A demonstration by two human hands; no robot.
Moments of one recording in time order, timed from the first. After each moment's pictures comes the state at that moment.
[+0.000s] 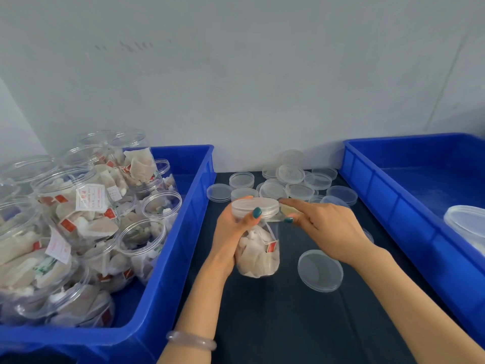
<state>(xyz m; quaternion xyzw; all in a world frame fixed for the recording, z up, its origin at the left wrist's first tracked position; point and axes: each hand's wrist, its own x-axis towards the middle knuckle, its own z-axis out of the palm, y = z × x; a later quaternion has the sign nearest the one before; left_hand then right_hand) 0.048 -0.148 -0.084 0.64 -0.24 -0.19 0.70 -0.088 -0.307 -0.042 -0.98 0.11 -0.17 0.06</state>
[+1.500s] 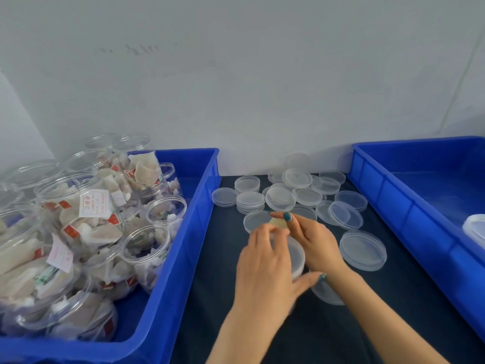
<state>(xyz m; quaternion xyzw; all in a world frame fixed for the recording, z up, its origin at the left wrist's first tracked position) -0.036 -0.141 -0.064 0.89 -0.41 0.10 0.19 -0.053 -0.285 -0.087 -0.88 0.17 -0.23 0.37</state>
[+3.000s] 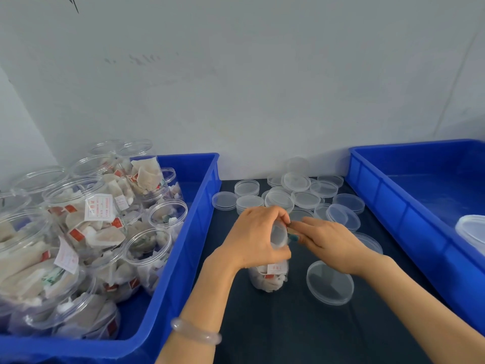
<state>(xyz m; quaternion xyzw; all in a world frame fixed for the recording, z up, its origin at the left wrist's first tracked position) 0.044 -0.157 -0.049 0.79 -0.57 0.02 0.24 -0.073 -0.330 -0.070 -0.99 0.02 -0.10 0.08</state>
